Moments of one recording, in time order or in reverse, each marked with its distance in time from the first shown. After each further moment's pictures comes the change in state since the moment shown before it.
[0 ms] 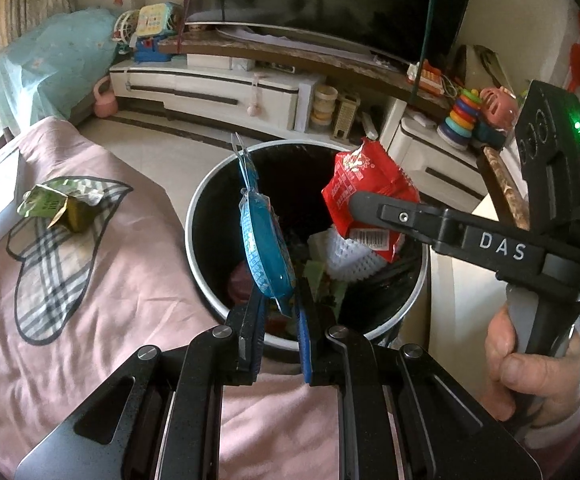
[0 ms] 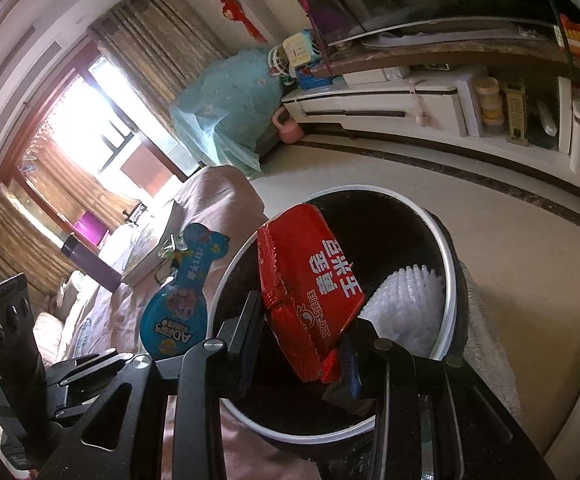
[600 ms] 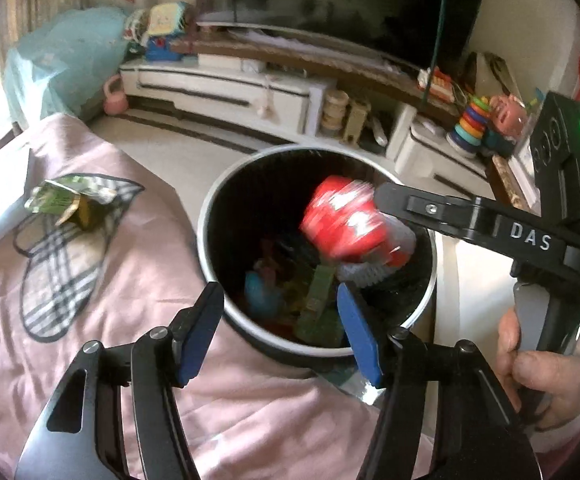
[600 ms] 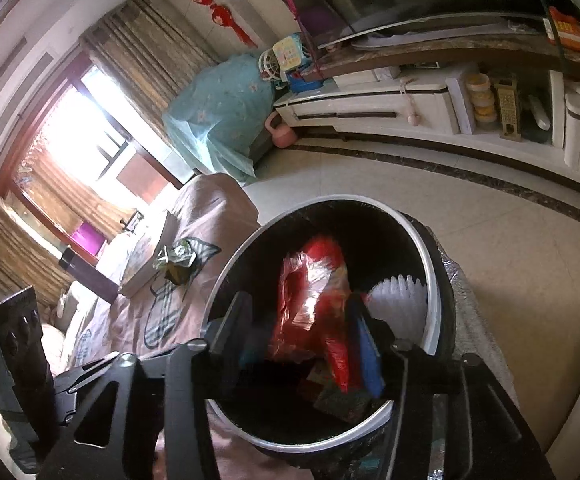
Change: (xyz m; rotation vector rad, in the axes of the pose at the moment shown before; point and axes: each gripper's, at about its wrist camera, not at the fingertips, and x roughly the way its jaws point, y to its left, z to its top) left arm -0.010 0.009 -0.002 -0.038 -0.028 0.030; right arm -0.007 -0.004 0.007 0.036 -0.015 -0.005
